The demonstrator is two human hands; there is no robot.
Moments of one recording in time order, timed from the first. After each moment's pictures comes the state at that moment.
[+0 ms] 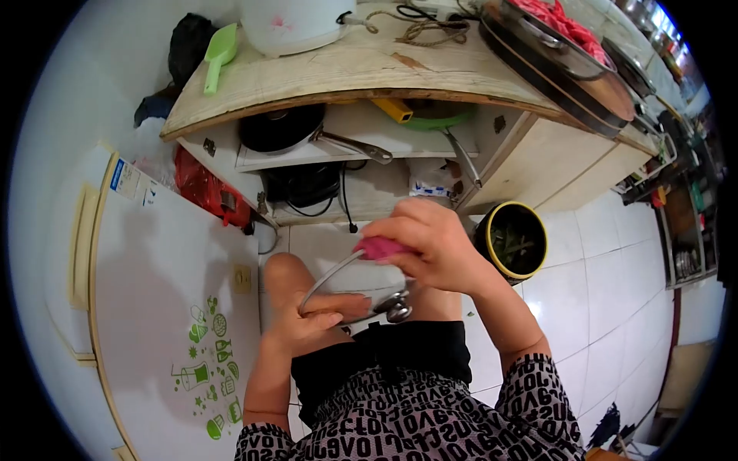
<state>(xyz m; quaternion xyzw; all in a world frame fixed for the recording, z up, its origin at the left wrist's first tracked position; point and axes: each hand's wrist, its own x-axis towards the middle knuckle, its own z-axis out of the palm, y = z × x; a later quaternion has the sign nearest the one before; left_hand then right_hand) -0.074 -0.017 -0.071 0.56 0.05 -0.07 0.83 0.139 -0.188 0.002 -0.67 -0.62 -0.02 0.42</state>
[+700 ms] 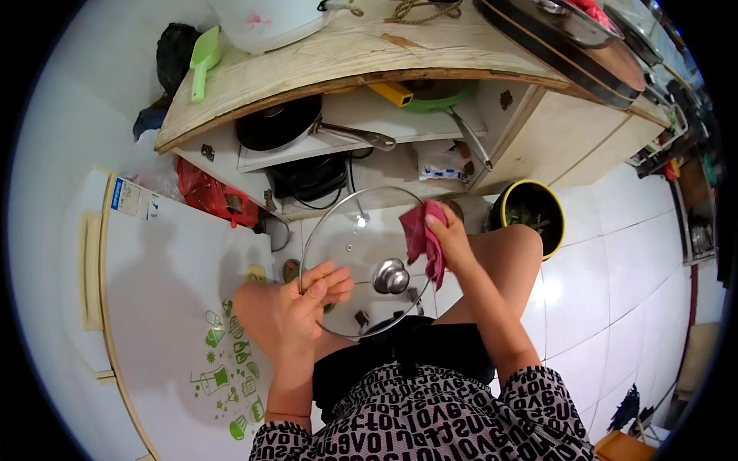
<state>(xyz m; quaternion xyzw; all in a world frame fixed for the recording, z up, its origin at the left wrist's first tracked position) -0.067 -0.018 -0.110 0.49 0.21 0.14 0.84 0.157 -0.203 -0.201 -0.55 -0.08 0.26 0.79</state>
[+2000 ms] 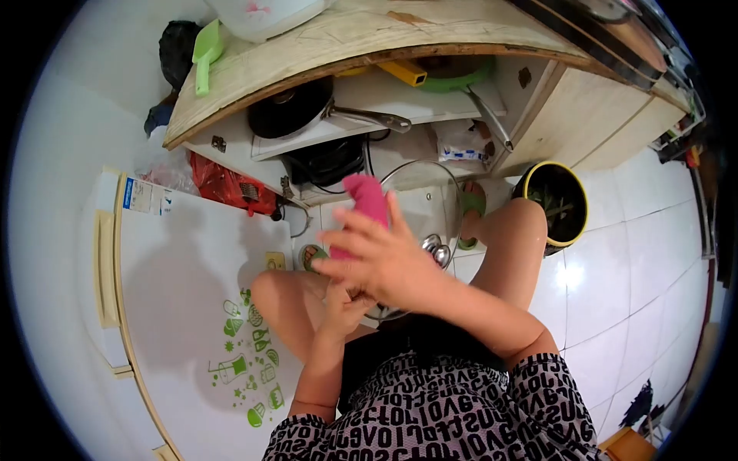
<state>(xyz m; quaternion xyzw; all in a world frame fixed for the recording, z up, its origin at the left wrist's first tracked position) -0.061 -0.042 -0.119 0.76 0.08 0.14 0.63 0.082 -0.149 -0.073 -0.68 -0.64 -0.04 0.35</state>
